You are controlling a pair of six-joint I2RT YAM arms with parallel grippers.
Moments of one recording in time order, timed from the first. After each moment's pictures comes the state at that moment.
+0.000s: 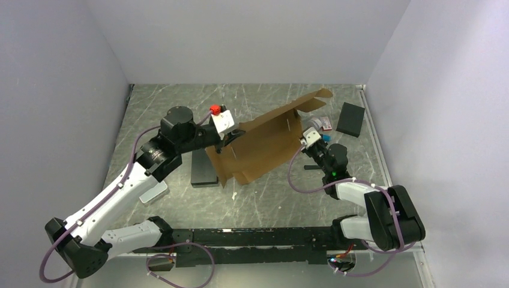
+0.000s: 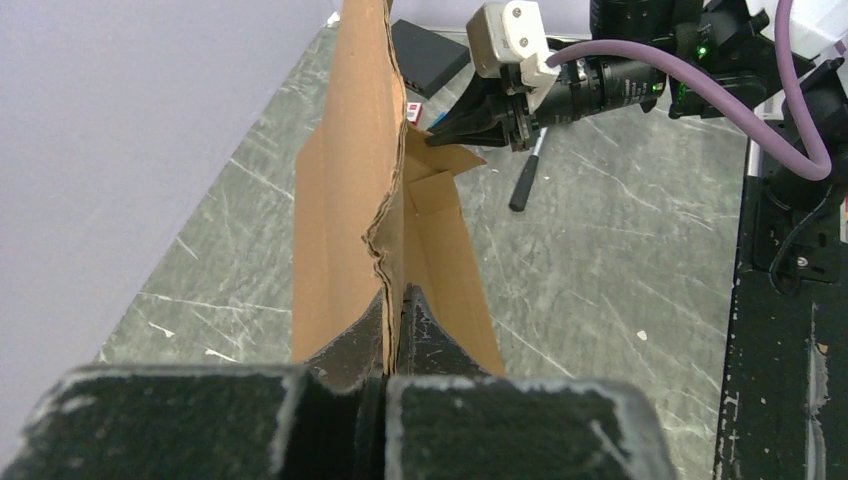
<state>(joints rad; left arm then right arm) -0.68 1.06 1.14 -0.23 0.46 0.30 0.25 1.28 0.29 0.94 -0.25 -0.51</state>
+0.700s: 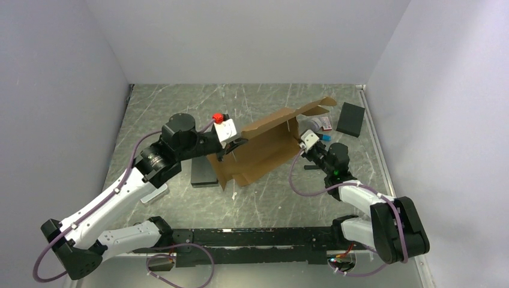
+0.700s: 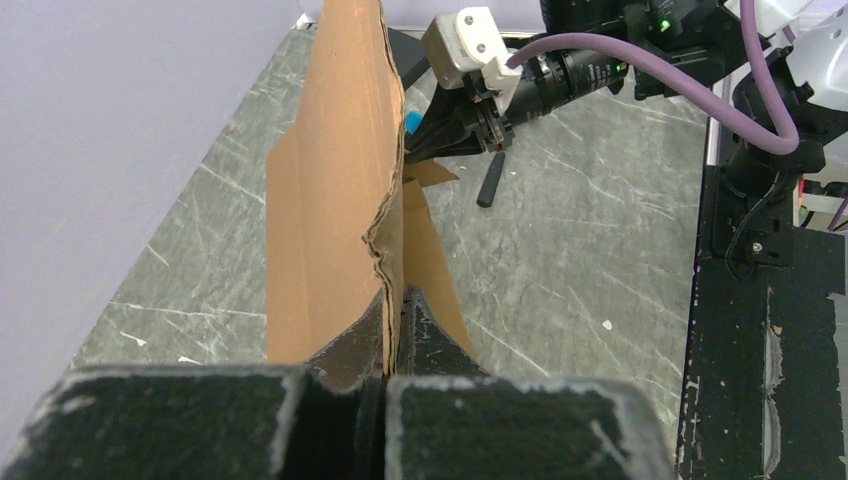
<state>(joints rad) -0.76 1.03 1.12 -0.26 0.42 0.29 0.24 1.18 0.30 0.75 -0.37 -0.54</state>
